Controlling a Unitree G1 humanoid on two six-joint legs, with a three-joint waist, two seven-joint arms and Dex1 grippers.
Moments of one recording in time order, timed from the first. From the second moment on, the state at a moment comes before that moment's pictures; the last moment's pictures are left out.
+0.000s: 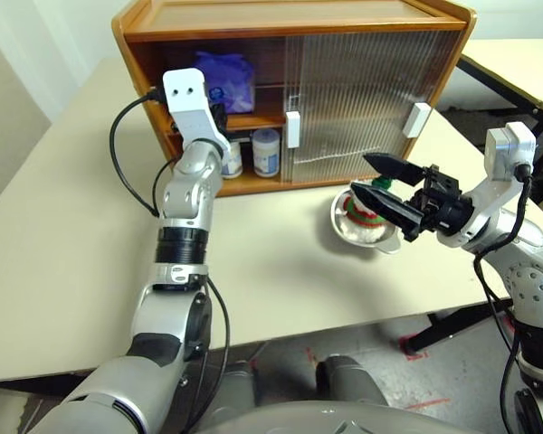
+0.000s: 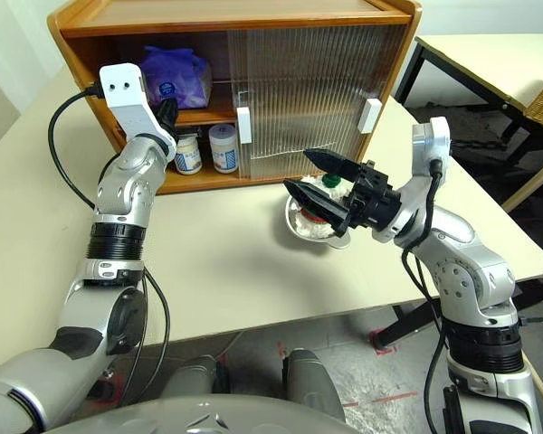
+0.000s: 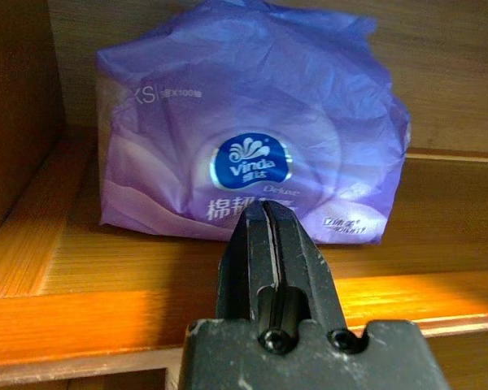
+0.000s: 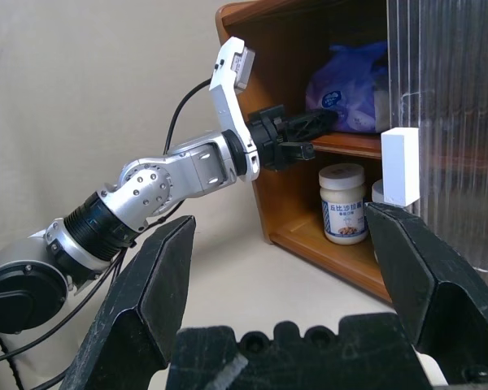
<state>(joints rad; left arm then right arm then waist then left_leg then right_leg) -0.81 0.11 0.16 0.33 -0.15 0.36 0.05 -0.25 -0.50 -0.17 -0.34 0.81 0.50 0.84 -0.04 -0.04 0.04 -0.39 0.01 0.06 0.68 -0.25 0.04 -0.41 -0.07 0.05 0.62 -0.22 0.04</state>
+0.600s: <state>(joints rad) -0.62 0.04 -0.02 -0.15 -0.20 0.58 -0.08 -0.26 -0.51 -0.17 -0.34 0.81 0.50 0.85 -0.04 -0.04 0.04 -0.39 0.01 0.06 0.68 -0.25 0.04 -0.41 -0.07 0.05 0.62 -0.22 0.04</state>
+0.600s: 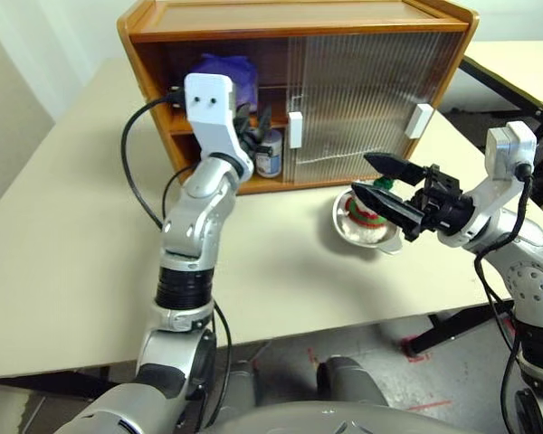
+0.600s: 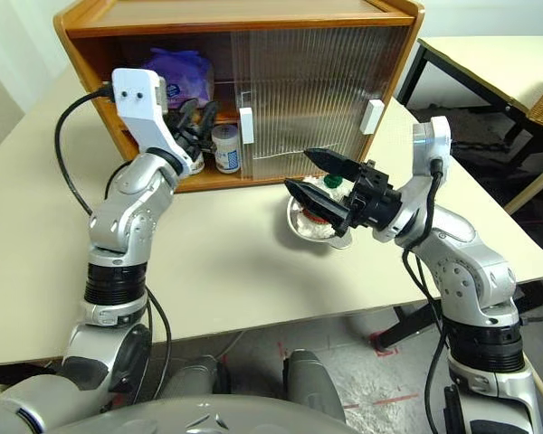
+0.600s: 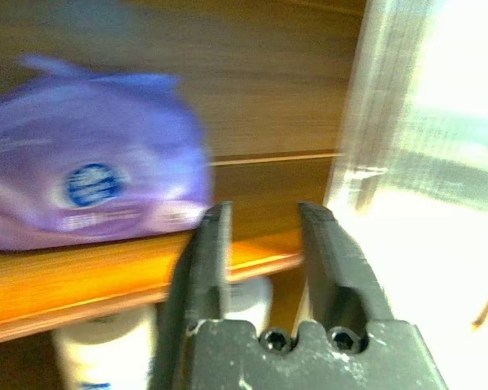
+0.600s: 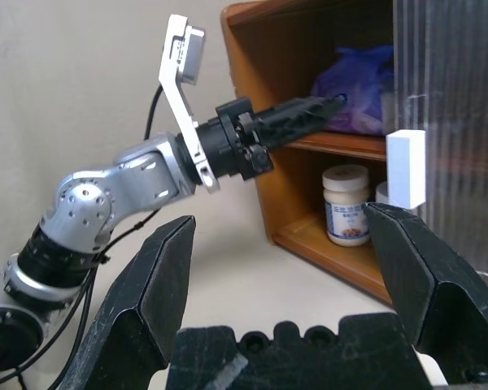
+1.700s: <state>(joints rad) -0.74 -0.14 -0.19 0.53 -0.07 0.04 0.07 -0.20 -0.54 -0.18 -0.43 0.88 0.57 0.76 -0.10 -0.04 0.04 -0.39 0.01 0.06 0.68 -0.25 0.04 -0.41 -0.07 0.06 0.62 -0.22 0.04</state>
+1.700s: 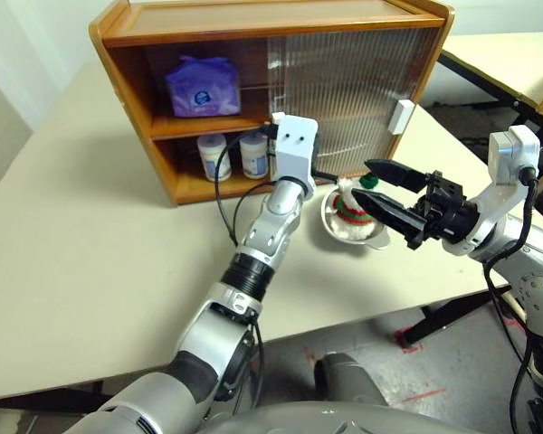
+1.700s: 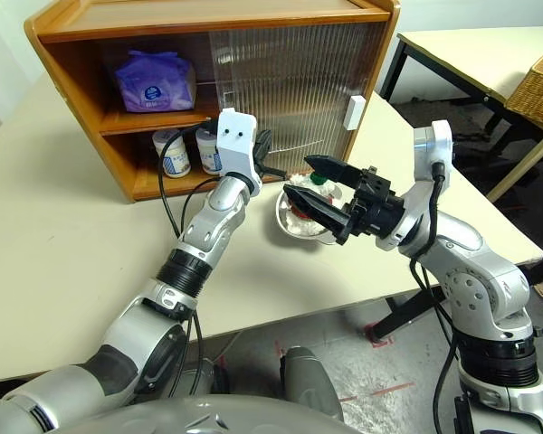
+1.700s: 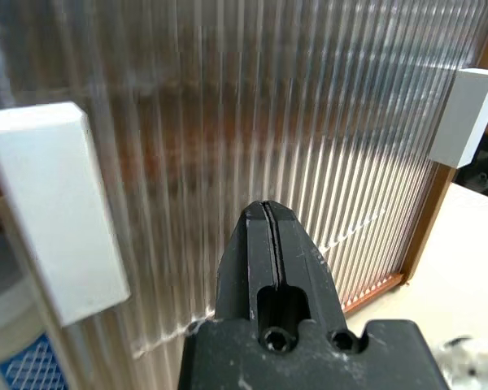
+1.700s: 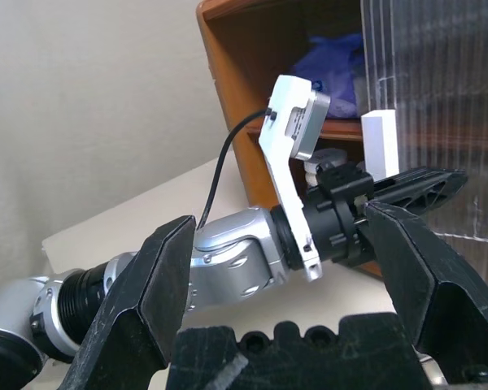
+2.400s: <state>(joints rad) -0.77 -0.14 -0.18 0.53 -0.04 -0.02 0.24 -0.22 -0.54 -0.18 -0.43 0.88 0.57 0.75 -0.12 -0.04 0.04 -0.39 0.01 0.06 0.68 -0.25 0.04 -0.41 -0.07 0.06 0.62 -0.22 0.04</state>
